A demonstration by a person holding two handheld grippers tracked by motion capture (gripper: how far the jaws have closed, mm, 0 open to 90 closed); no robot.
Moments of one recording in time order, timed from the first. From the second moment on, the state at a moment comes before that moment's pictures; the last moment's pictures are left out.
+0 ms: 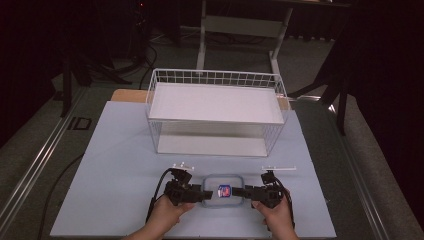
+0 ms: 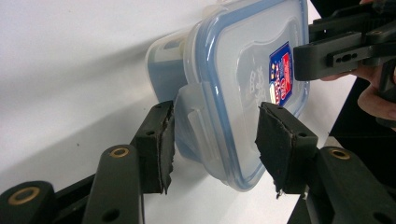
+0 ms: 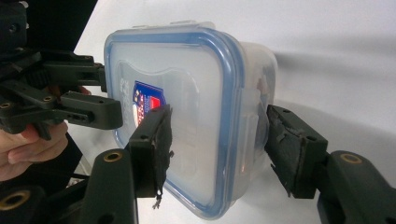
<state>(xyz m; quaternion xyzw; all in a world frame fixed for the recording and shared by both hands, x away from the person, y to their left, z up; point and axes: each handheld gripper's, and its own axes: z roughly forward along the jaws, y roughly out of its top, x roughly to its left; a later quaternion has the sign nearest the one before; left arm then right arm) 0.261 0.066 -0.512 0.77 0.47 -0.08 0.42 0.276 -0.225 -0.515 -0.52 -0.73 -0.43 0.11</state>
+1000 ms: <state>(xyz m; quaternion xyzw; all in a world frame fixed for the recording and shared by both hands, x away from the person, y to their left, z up) 0.301 0.087 -0.492 0.72 0.49 -0.03 0.49 0.308 -0.208 -0.496 -0.51 -0.71 -0.49 0.06</state>
